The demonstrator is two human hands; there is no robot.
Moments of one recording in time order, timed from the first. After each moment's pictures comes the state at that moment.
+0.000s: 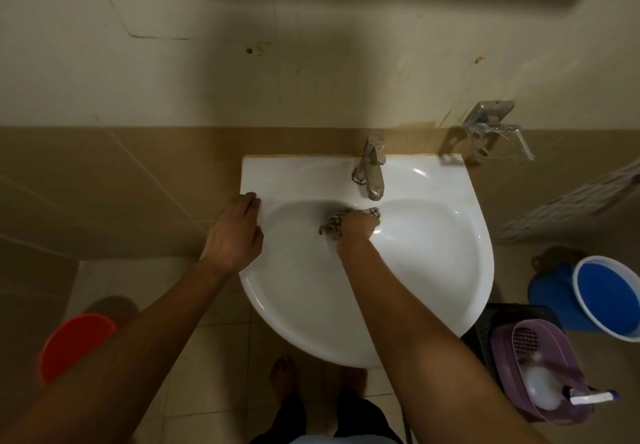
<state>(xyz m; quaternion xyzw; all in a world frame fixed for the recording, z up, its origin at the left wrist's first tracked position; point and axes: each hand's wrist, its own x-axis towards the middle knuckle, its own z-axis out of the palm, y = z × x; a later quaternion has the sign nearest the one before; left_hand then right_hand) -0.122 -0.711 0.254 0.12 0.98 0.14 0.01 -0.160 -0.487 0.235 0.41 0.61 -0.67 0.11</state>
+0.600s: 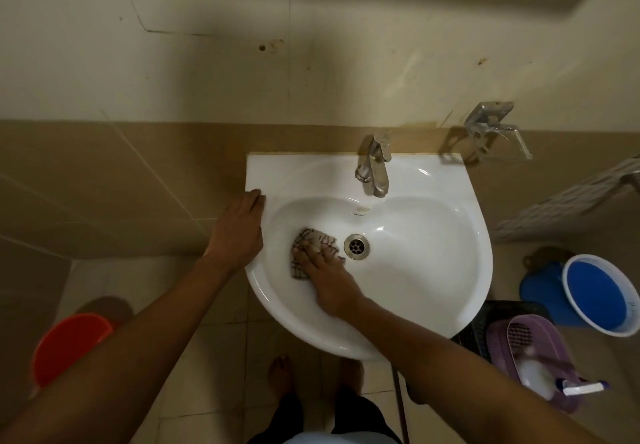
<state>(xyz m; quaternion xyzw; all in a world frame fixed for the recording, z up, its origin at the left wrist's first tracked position) -0.124 -0.716 0.250 0.14 0.98 0.13 0.02 -0.062 -0.496 0.183 -0.19 0.95 -0.14 0.23</state>
